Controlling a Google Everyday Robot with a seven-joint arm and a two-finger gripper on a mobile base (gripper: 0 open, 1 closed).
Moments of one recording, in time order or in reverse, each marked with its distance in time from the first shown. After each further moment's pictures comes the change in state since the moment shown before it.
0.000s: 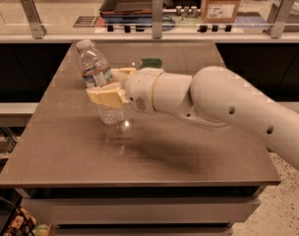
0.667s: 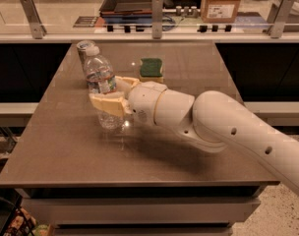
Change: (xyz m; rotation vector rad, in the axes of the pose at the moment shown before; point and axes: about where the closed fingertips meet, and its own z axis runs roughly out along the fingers) arm 0.017 -0.001 0.000 0.027 -0.127 0.036
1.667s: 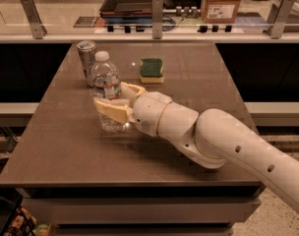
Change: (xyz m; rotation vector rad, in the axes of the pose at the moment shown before) arm 0.018 -0.003 -0.011 0.050 -0.069 0.036
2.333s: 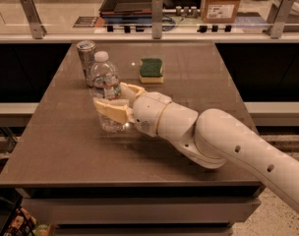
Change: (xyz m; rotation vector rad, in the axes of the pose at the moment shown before) arm 0.000 0.000 0.000 0.000 0.000 0.000
